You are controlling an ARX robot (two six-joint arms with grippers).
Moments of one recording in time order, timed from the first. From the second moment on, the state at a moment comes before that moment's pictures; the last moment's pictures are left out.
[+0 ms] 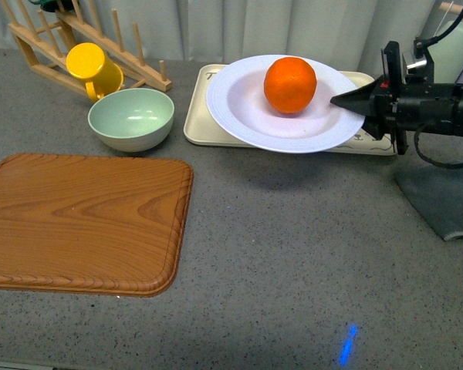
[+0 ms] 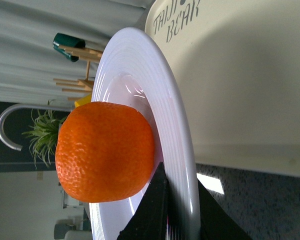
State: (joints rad) left arm 0.00 0.00 0.02 0.00 0.00 -0.01; right arm 0.01 2.47 1.36 0.67 -0.84 0.91
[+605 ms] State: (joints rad) left arm 0.00 0.00 0.02 0.00 0.00 -0.01; right arm 0.09 2.85 2.08 0.22 -0.72 0.88
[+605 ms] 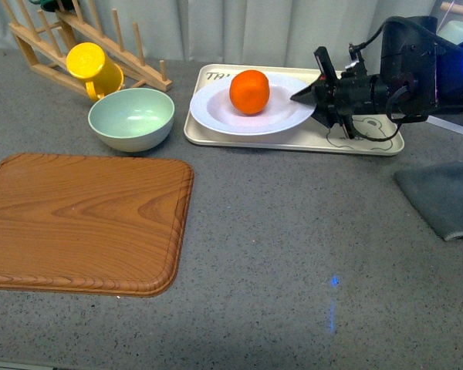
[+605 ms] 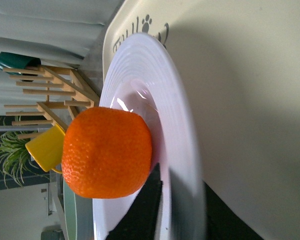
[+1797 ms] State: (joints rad) left arm 0.00 0.00 0.02 0.00 0.00 -0.01; right arm -0.18 1.03 0.15 0.47 -0.11 0.13
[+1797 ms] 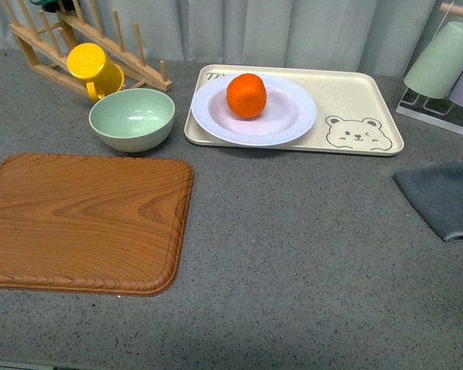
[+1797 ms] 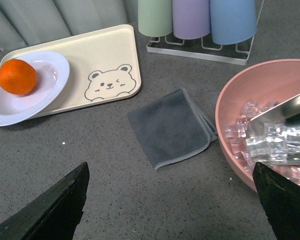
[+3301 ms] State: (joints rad) left arm 0.00 0.00 0.02 0.00 0.00 -0.01; right arm 0.00 0.21 0.01 0.21 0.00 0.00
